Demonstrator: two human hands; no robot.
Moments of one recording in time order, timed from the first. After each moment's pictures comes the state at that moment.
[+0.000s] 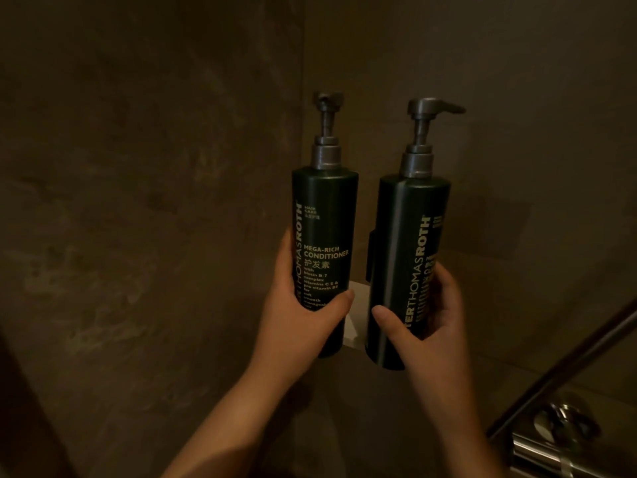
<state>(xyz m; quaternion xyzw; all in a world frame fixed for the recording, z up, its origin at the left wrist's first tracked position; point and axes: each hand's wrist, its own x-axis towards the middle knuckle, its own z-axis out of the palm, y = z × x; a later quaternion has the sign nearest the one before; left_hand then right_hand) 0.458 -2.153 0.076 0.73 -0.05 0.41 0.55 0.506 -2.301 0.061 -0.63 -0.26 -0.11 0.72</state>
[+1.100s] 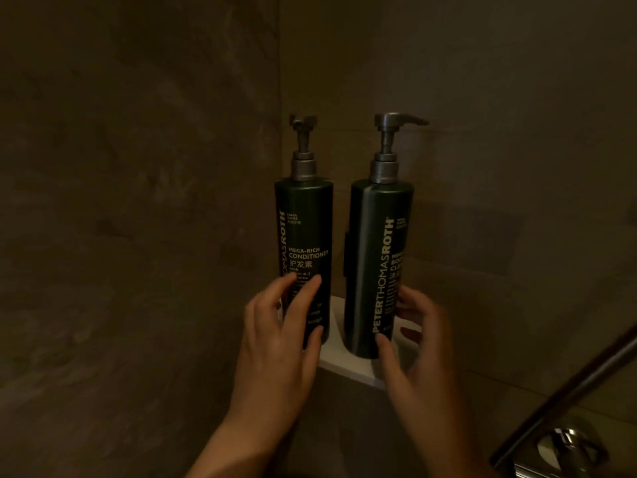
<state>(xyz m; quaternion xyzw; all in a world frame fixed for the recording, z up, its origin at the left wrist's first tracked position) 0.473 -2.149 0.040 0.85 0.02 0.51 0.13 0.534 -2.305 0.036 -0.76 -0.29 -0.24 0.53</state>
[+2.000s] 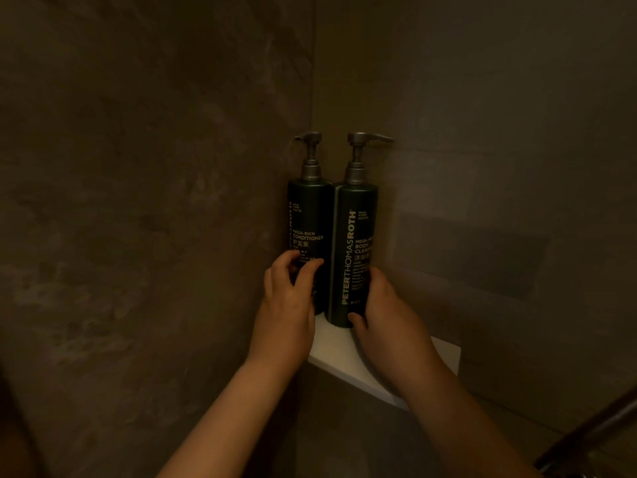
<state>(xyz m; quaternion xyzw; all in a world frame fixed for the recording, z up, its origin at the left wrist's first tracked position) 0.513 -2.126 0.056 0.87 0.11 0.46 0.13 0.576 -2.265 0.077 -0.84 -0.39 -0.16 0.33</state>
